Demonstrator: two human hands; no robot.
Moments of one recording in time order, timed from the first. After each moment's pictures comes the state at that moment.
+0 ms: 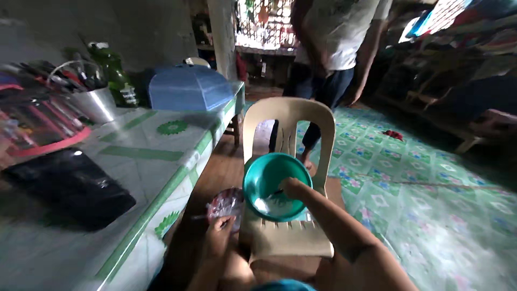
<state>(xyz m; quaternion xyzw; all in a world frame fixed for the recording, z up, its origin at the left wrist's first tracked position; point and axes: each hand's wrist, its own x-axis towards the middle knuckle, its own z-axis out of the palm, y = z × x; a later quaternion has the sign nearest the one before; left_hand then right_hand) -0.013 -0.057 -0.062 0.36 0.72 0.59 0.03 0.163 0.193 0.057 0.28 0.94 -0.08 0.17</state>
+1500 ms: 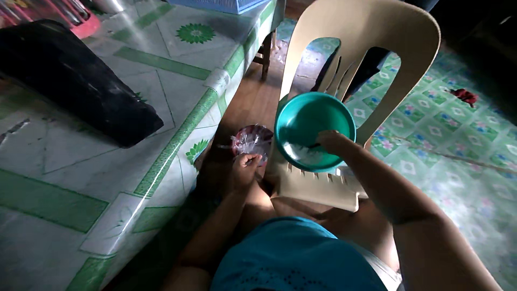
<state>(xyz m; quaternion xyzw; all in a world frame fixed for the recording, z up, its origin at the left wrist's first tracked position) -0.020 -0.056 -0.064 0.34 0.69 0.63 0.05 0.169 0.212 0.026 0.22 0.95 0.03 0.21</state>
